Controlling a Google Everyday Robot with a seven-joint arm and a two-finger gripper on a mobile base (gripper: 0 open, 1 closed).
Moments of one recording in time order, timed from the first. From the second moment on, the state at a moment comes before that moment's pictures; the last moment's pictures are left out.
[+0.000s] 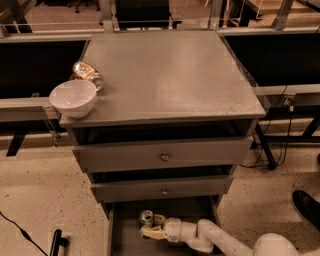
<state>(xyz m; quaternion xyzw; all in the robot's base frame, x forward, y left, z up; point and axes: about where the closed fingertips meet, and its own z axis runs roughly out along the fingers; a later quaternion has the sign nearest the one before) 0.510 0.045 0.267 -0.35 0.60 0.54 0.48</state>
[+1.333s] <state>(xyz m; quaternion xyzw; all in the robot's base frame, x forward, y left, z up) 0.532 0.066 0.233 -0.46 0.58 0.48 0.47</state>
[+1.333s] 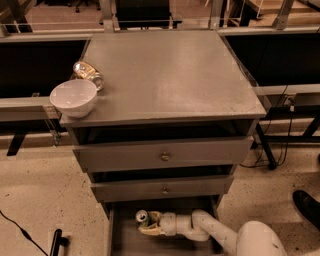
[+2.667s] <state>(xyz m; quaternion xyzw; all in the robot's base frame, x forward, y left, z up) 0.530 0.066 0.233 -0.46 0.58 0.48 0.47</state>
